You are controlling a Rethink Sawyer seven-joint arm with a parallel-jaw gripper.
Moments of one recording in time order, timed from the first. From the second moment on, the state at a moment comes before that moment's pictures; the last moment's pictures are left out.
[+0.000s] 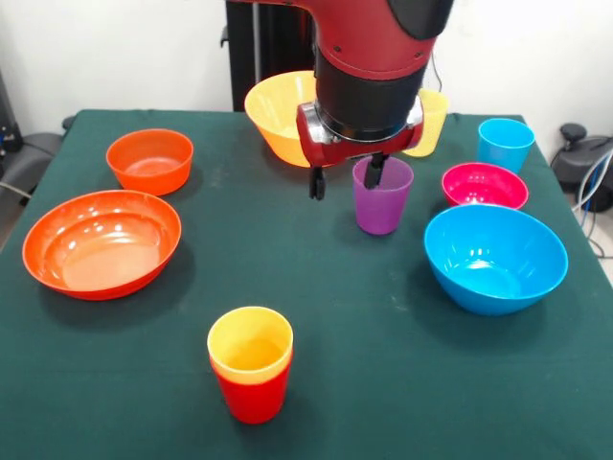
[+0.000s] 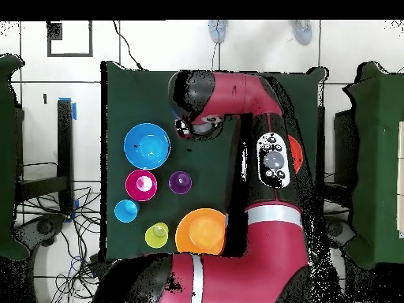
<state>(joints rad) -0.25 -0.46 0.14 1.11 -0.19 1.25 1.43</state>
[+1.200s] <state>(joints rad) -0.25 -0.47 0.10 1.18 -0.08 1.28 1.44</state>
